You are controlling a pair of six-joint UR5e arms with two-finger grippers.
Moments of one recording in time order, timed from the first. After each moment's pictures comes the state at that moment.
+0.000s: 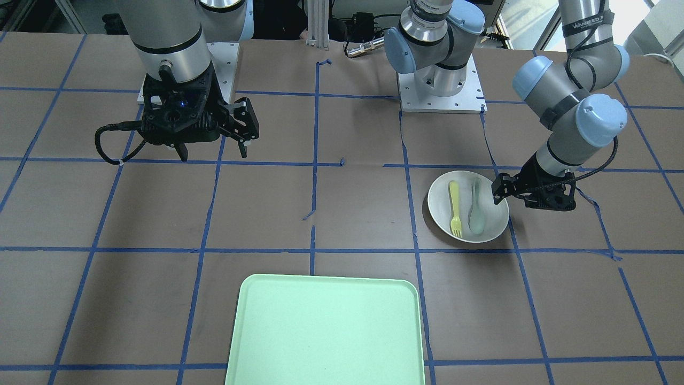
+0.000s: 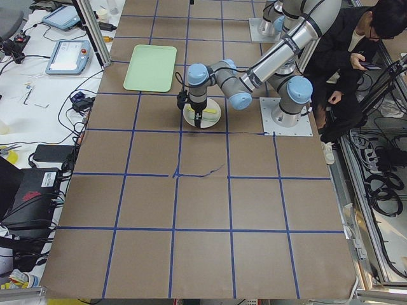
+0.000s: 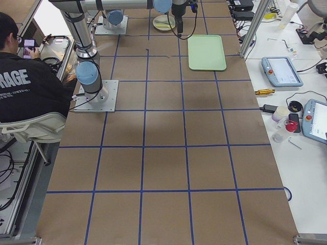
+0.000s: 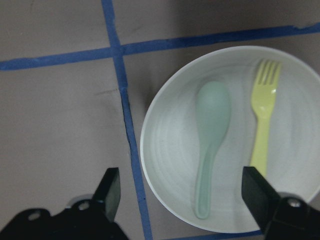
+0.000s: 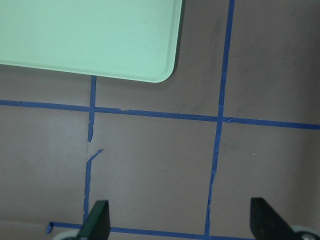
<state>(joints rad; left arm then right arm) -1.07 -1.72 -2.18 -0.85 1.57 0.57 1.73 -1.50 1.56 -1.70 -1.56 0.07</state>
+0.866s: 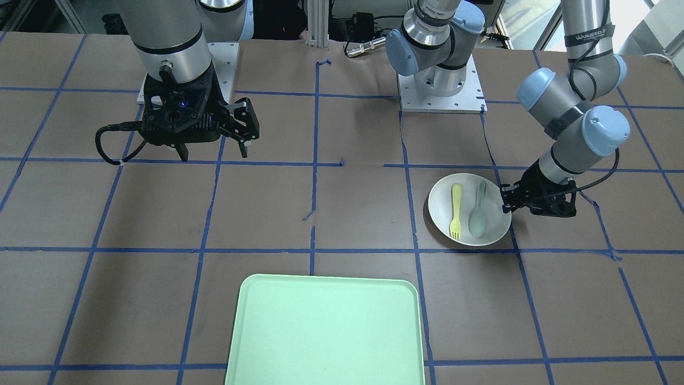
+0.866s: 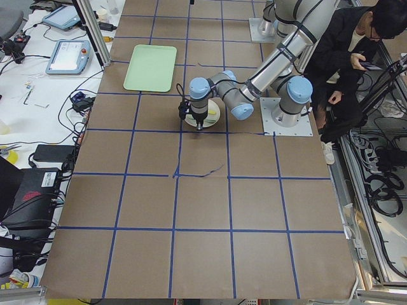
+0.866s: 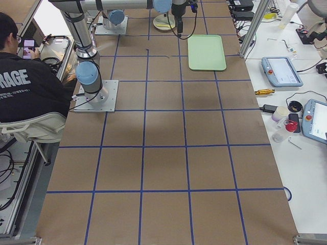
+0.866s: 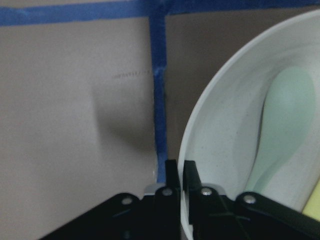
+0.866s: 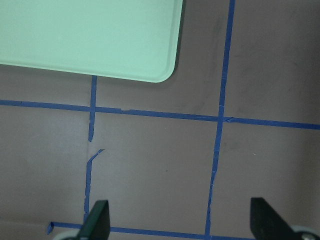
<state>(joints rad) -1.05 -1.77 -2.12 -0.90 1.45 0.55 1.73 -1.50 1.56 -1.70 -1.56 0.07</state>
